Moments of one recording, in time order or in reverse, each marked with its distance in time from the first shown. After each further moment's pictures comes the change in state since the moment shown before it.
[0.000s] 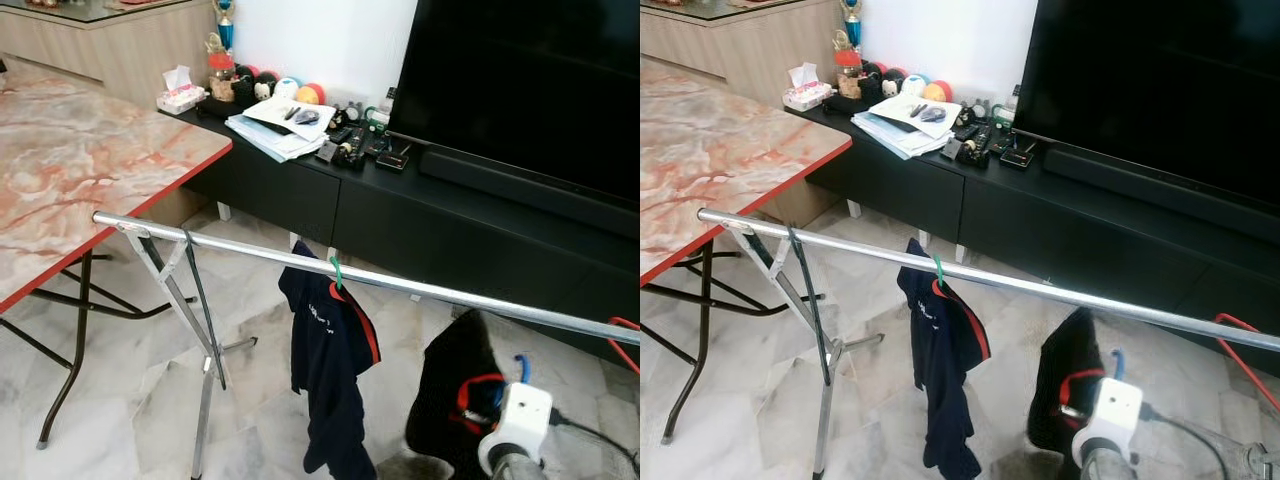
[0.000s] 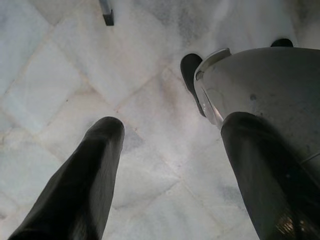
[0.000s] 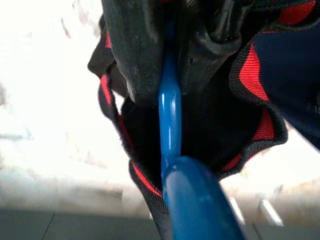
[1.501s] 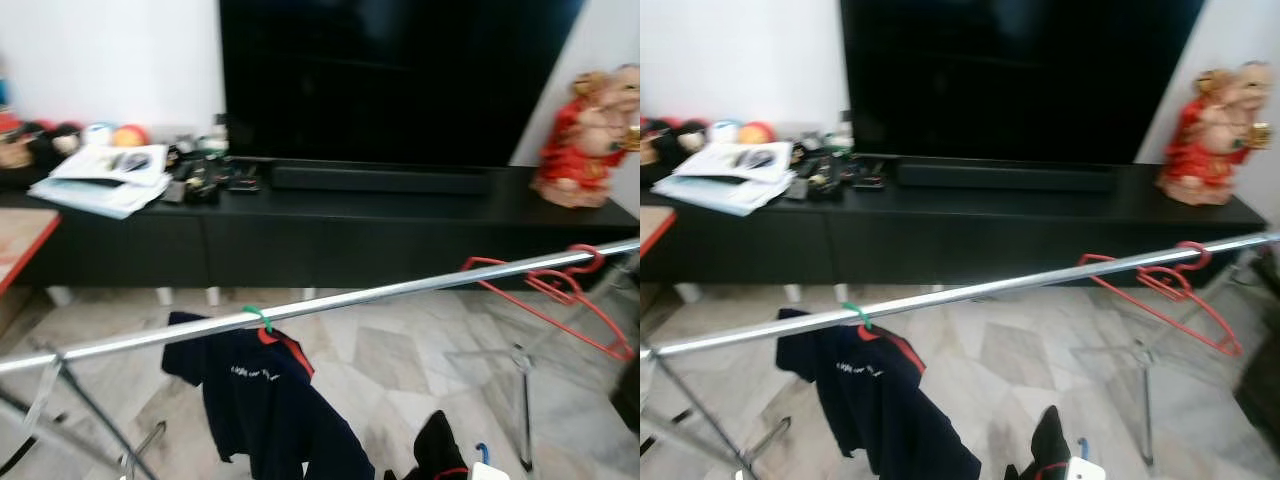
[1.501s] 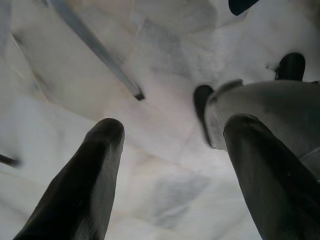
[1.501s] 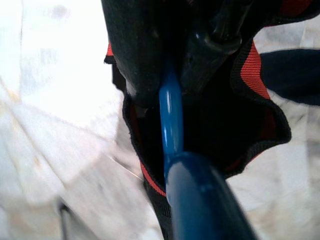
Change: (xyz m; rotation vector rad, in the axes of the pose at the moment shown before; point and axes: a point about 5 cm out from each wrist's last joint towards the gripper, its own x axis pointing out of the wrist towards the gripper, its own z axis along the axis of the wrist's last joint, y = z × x) left arm -0.006 0.003 -0.029 -0.171 0.058 0.074; right arm -0.012 -0.011 -0.093 0.009 0.298 -0.080
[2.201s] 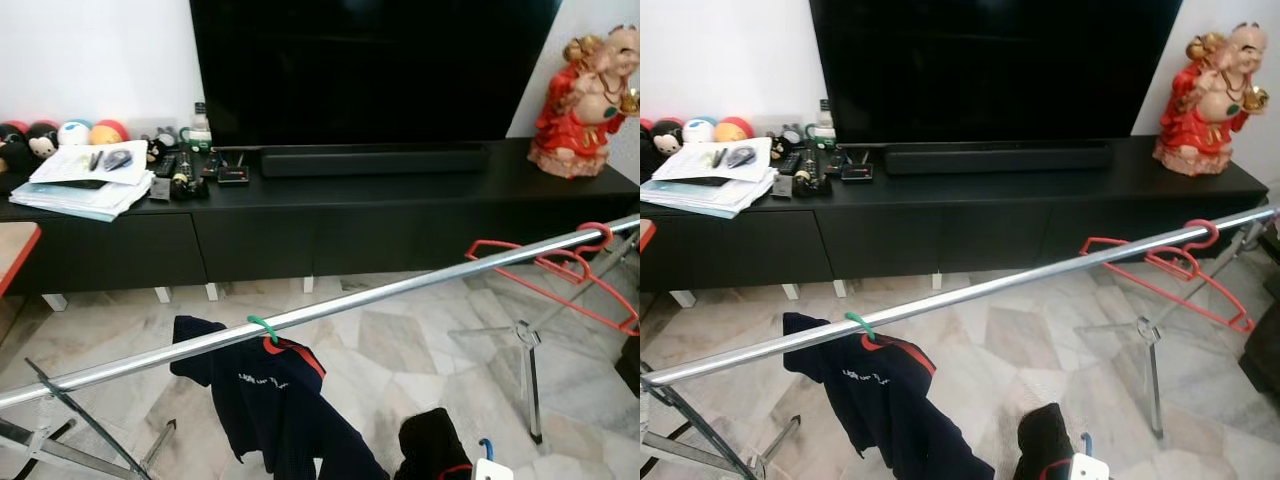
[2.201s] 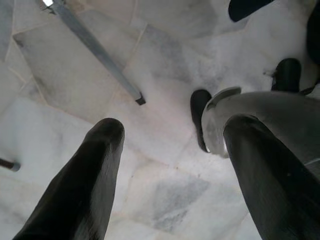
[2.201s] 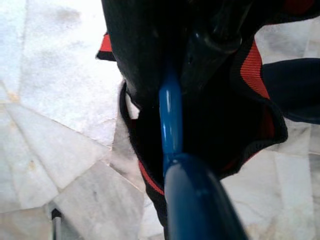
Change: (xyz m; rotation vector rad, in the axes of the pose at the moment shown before) left arm 0.003 -0.007 0.016 0.000 -0.040 -0.032; right arm 0.000 -0.007 -0.001 -0.020 0.002 -0.013
